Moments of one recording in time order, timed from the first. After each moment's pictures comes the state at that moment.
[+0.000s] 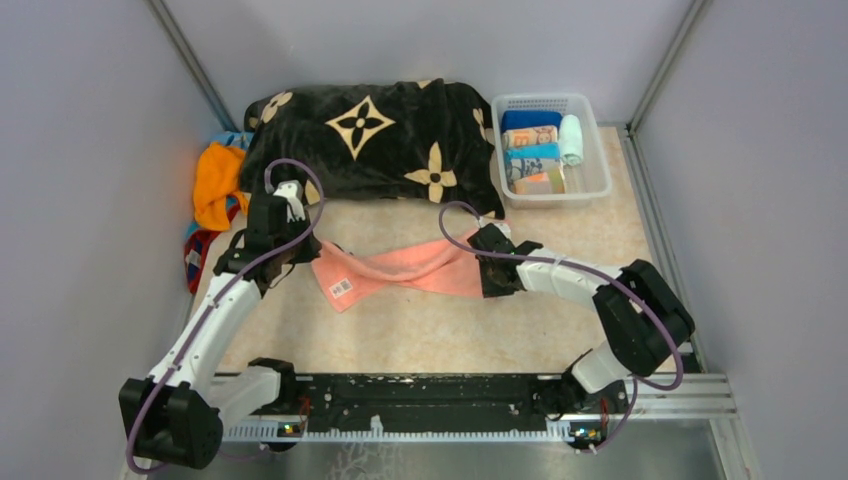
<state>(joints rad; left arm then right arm) -0.19 1.03 0.80 -0.47 0.01 -0.27 0.67 1.50 0.78 -0.47 0.21 0.50</state>
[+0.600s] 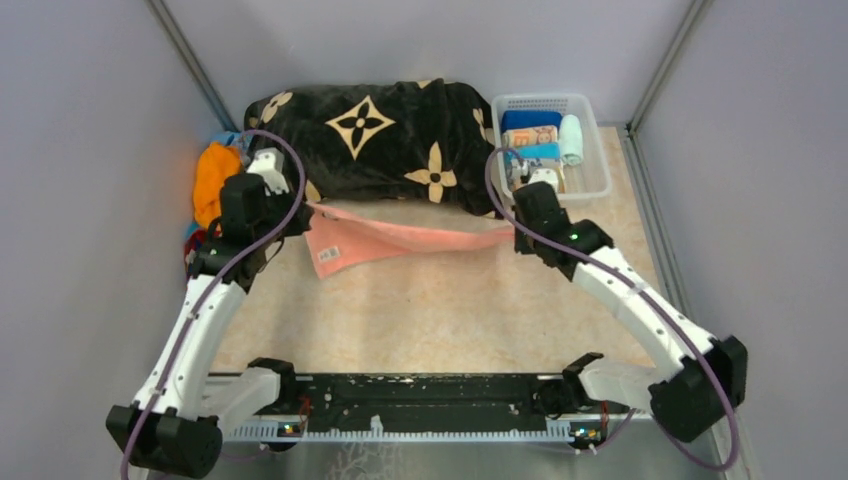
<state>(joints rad) -0.18 1.00 0.96 -0.47 0.01 -0.28 0.54 1.19 0.98 -0.69 0.35 0.36</state>
